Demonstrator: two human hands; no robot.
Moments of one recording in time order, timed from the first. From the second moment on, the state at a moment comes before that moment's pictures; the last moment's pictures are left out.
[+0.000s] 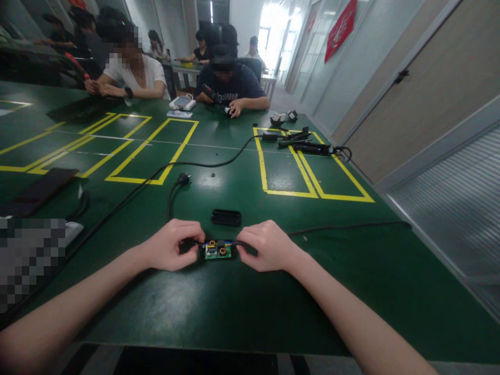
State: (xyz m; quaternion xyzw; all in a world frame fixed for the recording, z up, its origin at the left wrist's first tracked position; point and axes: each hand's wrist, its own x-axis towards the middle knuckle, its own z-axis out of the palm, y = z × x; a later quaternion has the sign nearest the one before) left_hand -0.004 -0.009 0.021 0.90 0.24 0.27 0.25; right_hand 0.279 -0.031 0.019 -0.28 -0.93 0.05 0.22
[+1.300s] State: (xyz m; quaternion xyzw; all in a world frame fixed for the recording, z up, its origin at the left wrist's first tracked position) left_hand -0.007 0.011 0.009 0.90 0.30 0.27 0.19; right_hand 0.284 -0.012 0.005 -0.44 -0.88 0.05 0.16
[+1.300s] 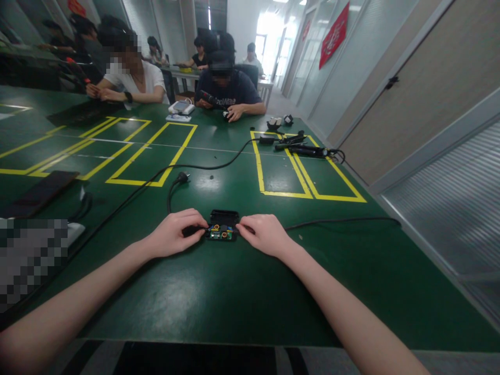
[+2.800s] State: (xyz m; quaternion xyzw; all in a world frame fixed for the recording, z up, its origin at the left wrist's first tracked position) left_hand -0.004 0.012 -0.001 0.91 0.31 0.26 0.12; right_hand 0.276 -0.010 -0.009 -0.38 -0.84 0.17 0.36
